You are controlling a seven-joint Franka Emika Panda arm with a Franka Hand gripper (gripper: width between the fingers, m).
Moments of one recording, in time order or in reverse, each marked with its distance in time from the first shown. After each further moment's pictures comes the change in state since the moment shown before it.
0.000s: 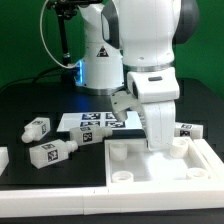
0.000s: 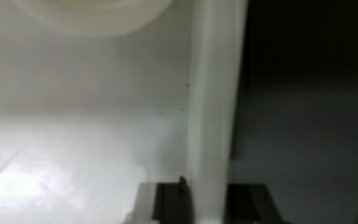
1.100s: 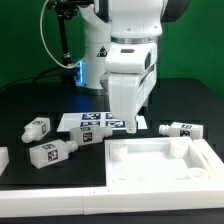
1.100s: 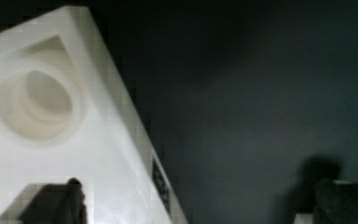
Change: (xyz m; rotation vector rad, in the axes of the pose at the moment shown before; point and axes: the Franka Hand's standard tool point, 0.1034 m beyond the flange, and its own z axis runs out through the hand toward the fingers) arm -0.021 -0.024 -0.043 0.007 -0.042 0.410
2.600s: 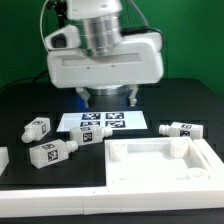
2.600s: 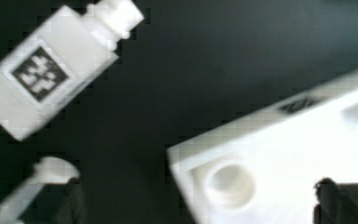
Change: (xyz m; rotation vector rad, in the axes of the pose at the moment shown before) arm -0.061 0.024 -0.036 0.177 0.032 1.717
